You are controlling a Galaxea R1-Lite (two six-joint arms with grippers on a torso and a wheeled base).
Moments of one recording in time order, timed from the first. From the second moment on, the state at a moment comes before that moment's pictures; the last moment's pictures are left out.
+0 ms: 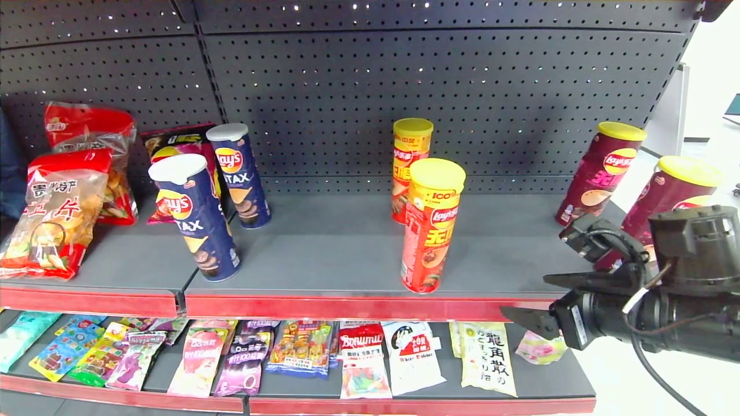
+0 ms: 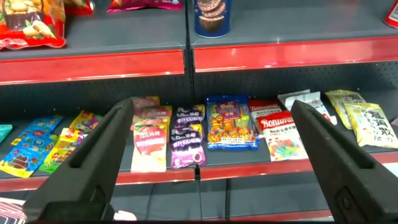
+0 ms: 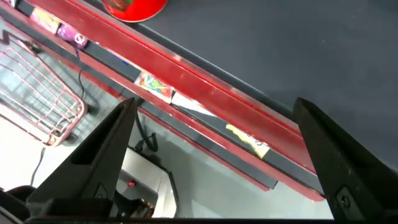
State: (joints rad) left arm -0.16 0.10 -0.03 0.02 0.08 0.02; right arm 0.38 1.48 -0.58 -0.29 0.10 -0.12
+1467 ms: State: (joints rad) left arm -0.16 0.10 -0.03 0.02 0.08 0.02; right arm 0.39 1.85 -0.89 -0.37 0.03 -0.09
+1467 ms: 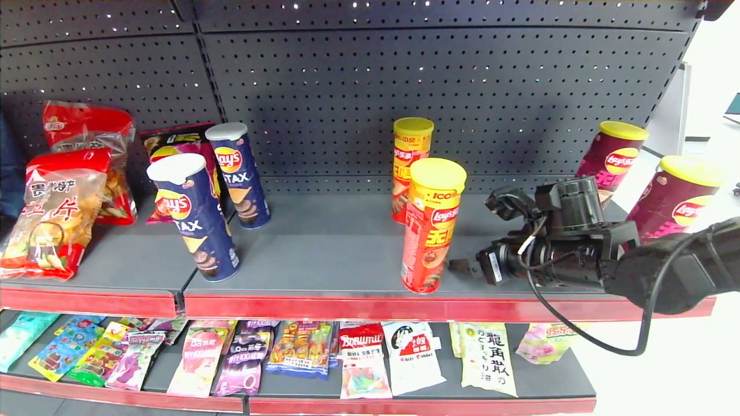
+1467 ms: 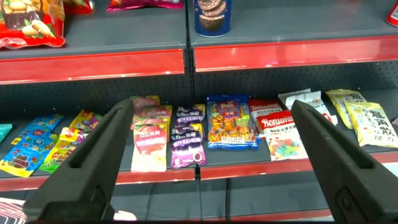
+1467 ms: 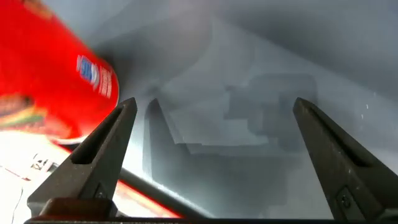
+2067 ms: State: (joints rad) left arm -0.16 0.10 -0.03 0.02 0.08 0.02; right arm 0.42 1.89 -0.91 -0.37 0.03 -0.09
